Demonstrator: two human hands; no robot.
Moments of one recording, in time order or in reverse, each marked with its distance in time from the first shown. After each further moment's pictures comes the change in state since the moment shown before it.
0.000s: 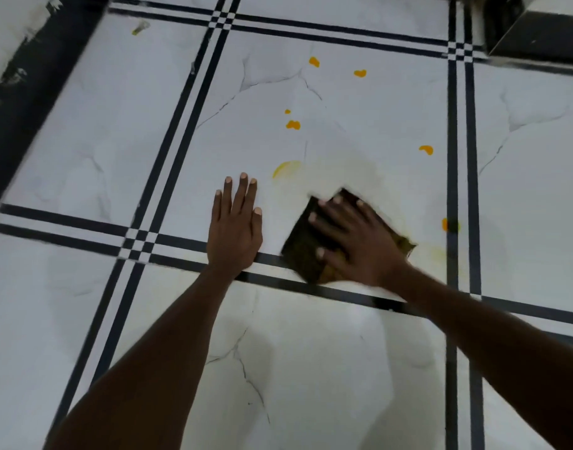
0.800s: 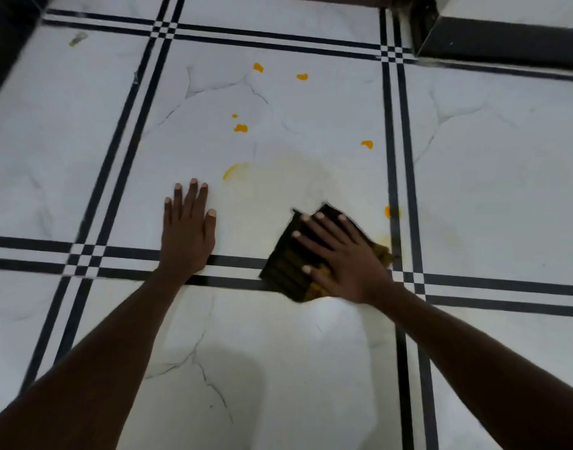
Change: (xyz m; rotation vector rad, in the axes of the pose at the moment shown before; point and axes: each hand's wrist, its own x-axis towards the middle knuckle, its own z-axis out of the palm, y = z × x) left_hand 0.004 0.003 -0.005 -0.094 -0.090 -0.007; right_hand -0.074 0.016 -0.010 0.009 0.007 0.063
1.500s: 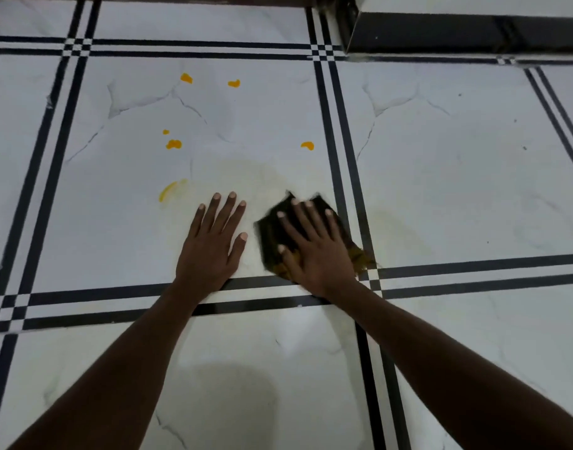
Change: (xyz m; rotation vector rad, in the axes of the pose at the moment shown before) left_hand 0.020 0.107 0.050 0.131 -0.011 0.456; right_hand -0.008 0.026 0.007 0.032 0.065 0.391
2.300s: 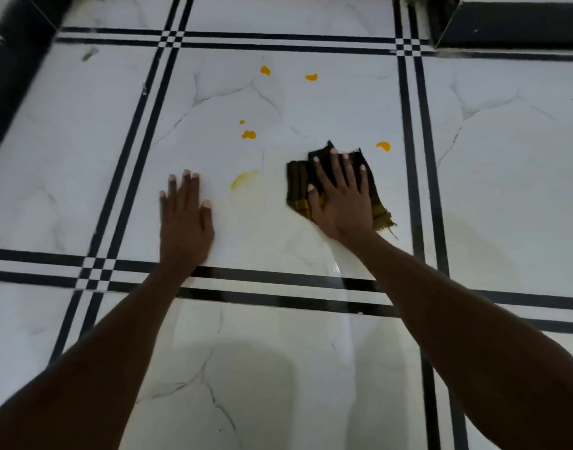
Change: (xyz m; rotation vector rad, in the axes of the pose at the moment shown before) left_hand -0.045 -0.121 -0.038 -0.098 0.112 -0.506; right_hand 0.123 -0.052 0.016 0.027 0.062 0.096
